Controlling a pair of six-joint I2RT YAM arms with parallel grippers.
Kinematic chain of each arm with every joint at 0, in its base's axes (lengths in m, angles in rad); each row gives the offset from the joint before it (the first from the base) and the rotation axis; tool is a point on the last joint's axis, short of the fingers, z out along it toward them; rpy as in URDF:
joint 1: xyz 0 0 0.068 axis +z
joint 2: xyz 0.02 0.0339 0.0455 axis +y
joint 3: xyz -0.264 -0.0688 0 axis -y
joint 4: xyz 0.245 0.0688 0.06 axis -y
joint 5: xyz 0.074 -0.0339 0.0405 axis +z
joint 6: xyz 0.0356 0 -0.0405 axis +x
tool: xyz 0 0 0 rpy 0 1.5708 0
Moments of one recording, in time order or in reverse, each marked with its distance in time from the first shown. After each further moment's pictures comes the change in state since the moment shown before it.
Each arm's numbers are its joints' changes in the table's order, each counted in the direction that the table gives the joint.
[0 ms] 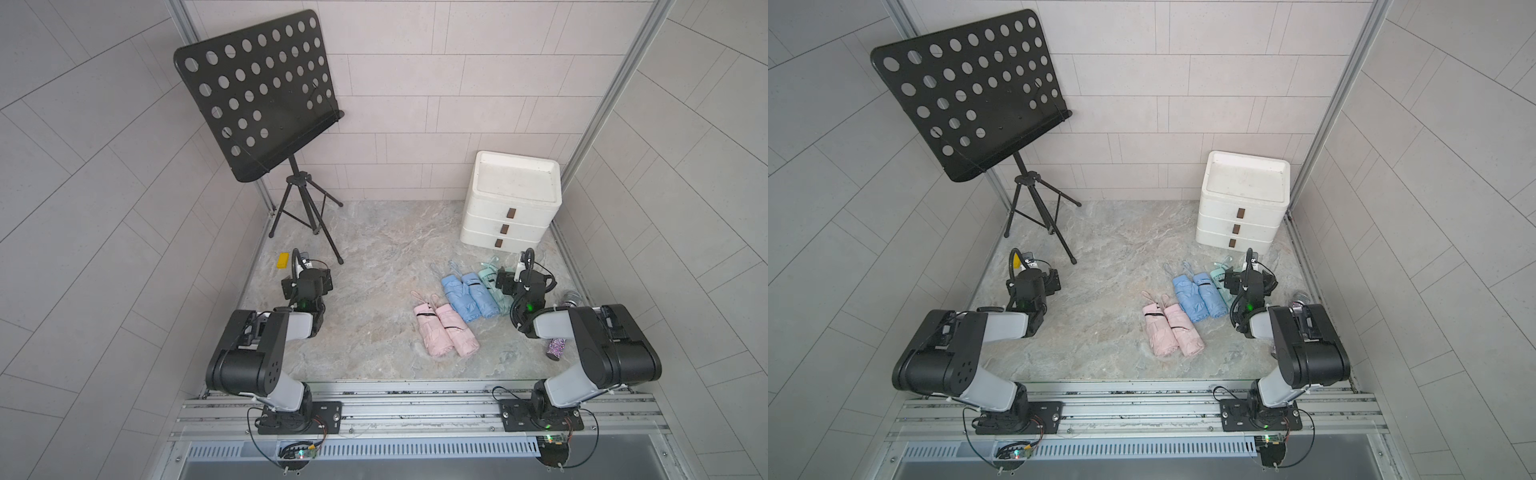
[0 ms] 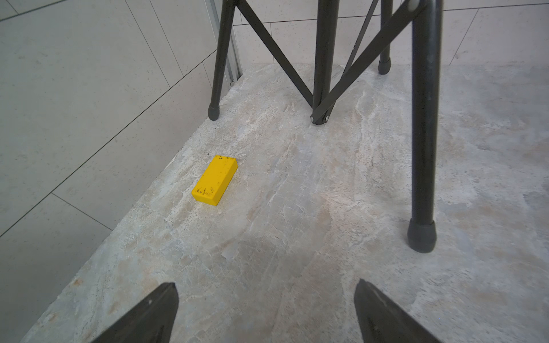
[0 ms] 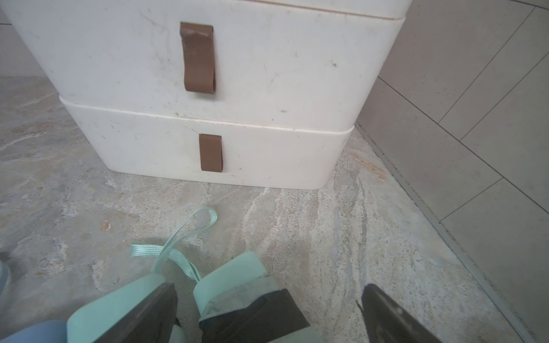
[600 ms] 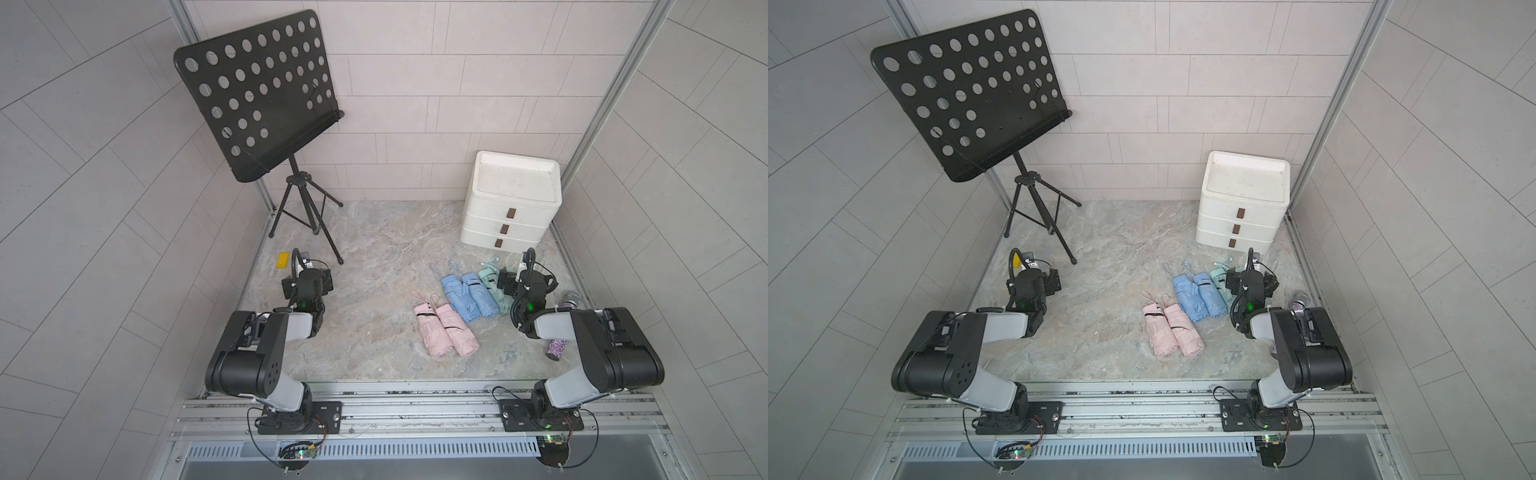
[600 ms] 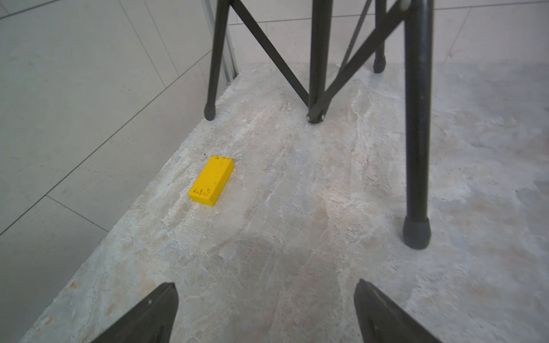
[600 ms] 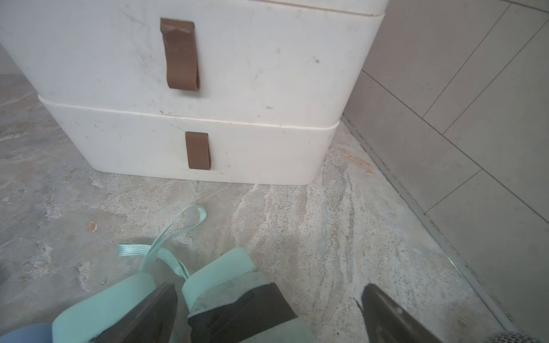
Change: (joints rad) left arm 0.000 -0.034 0.013 -0.067 -0.044 0.023; right arm 0.001 -0.041 0.002 -0.055 -0.047 0.012
